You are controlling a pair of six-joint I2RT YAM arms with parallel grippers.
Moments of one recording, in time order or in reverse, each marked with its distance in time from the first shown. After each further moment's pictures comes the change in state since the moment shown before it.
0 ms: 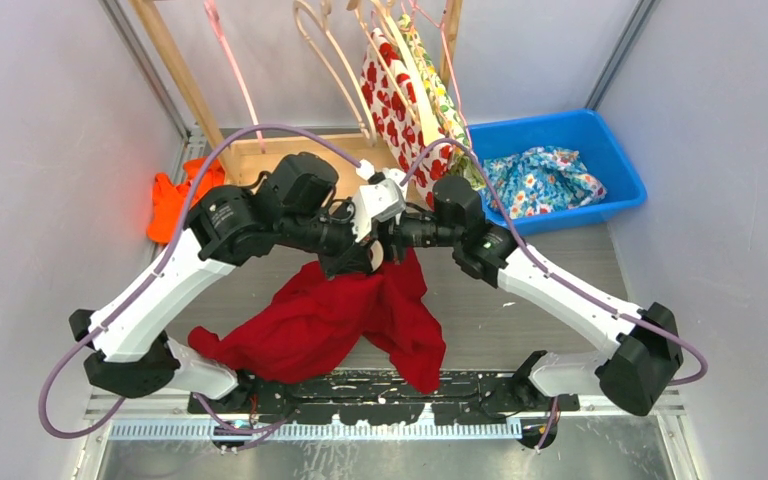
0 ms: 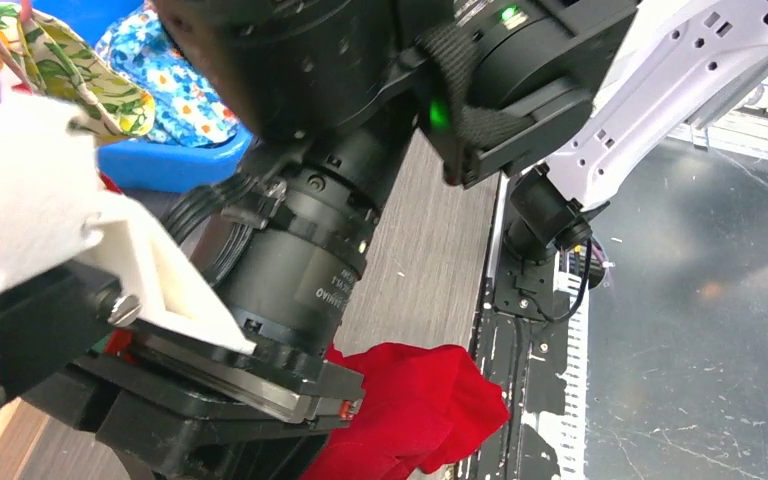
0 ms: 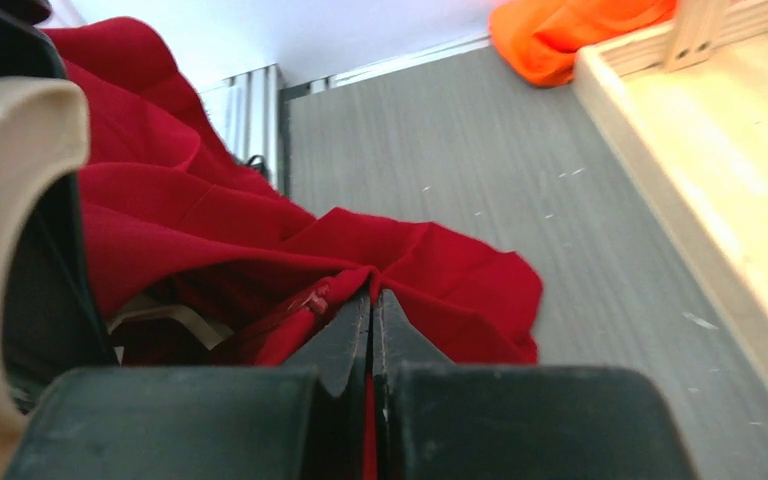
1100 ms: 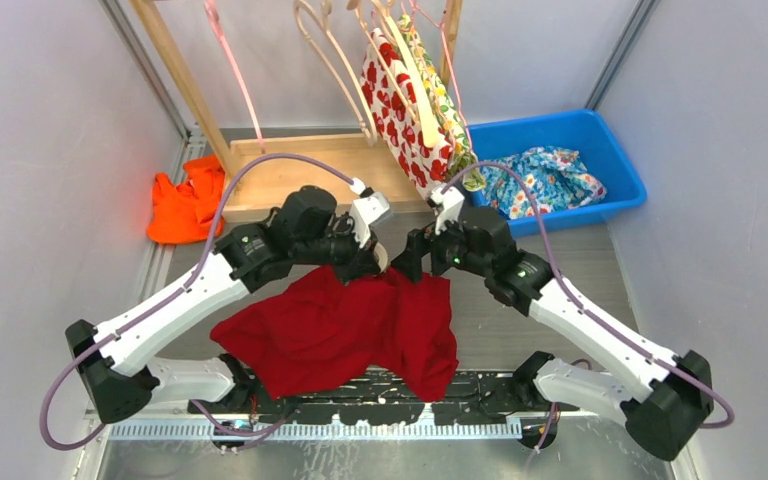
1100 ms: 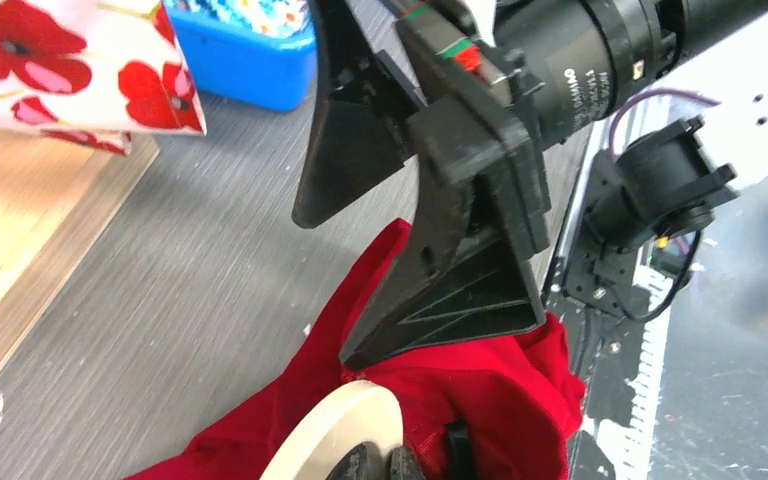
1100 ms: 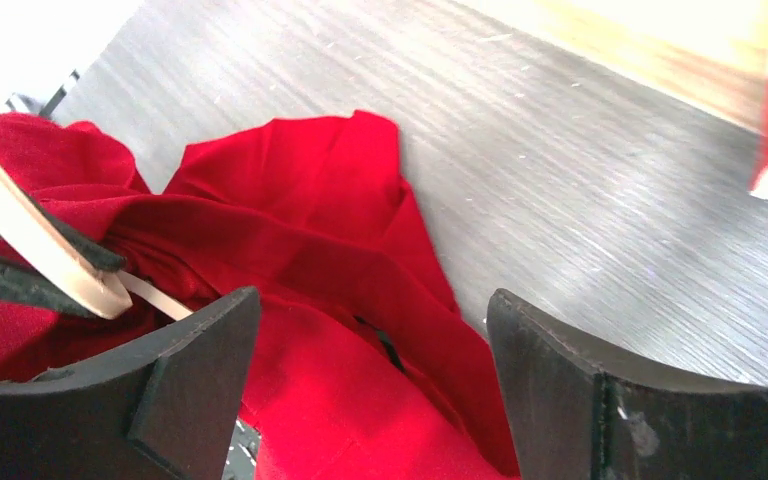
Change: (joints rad) left arm 0.082 -0.186 -0.625 0.571 -0.043 -0.140; right arm -0.074 -0.209 -0.247 -0.214 0.424 0.215
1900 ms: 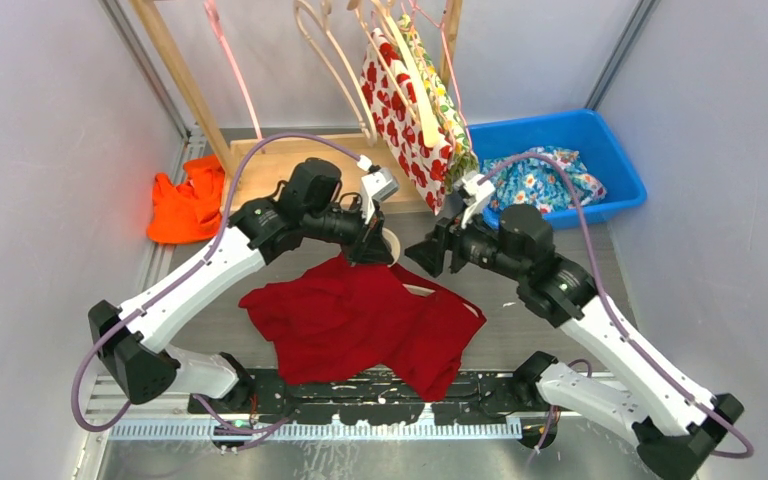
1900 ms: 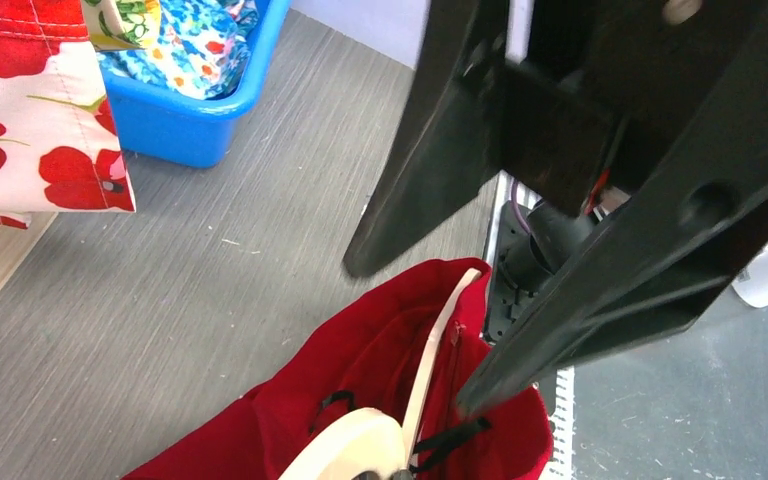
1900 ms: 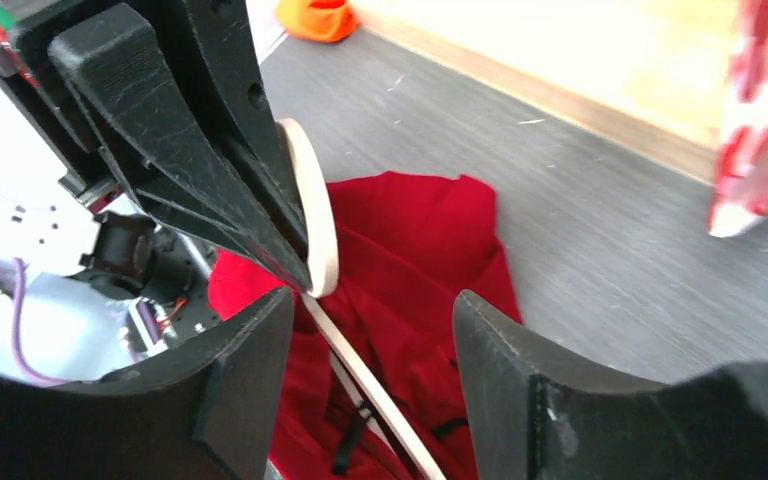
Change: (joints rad) left arm 0.132 0.152 0.132 0.010 0.337 -0.014; right arm -0.022 -0.214 0.137 -0.174 0.014 0.042
